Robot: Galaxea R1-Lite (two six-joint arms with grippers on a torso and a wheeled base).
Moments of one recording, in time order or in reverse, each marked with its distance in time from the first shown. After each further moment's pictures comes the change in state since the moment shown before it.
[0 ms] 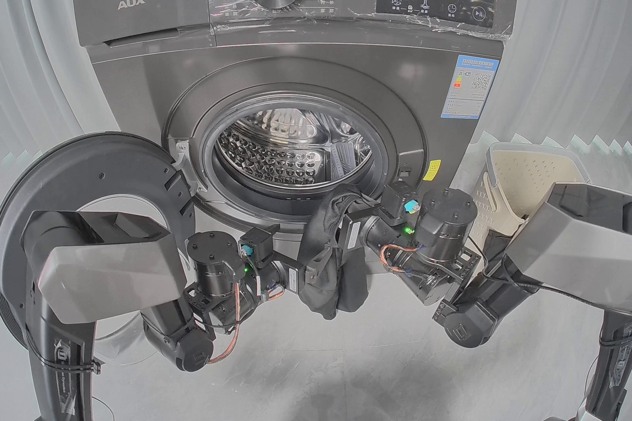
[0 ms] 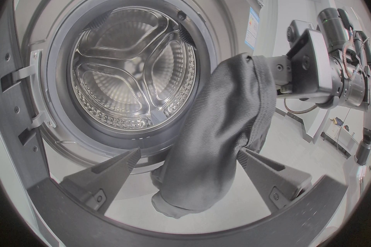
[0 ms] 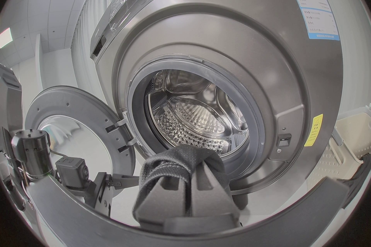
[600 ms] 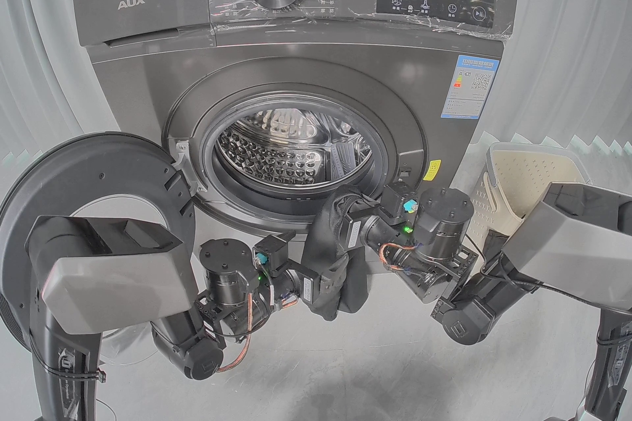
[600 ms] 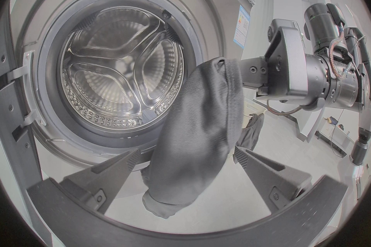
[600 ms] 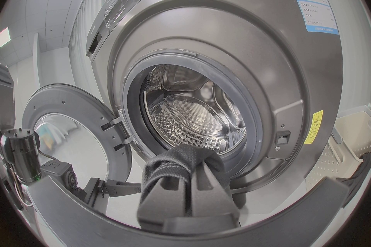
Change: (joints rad) left arm -0.055 0.005 -0.003 0.000 0.000 -0.003; right arm -0.013 0.016 -0.017 0.015 -0.003 0.005
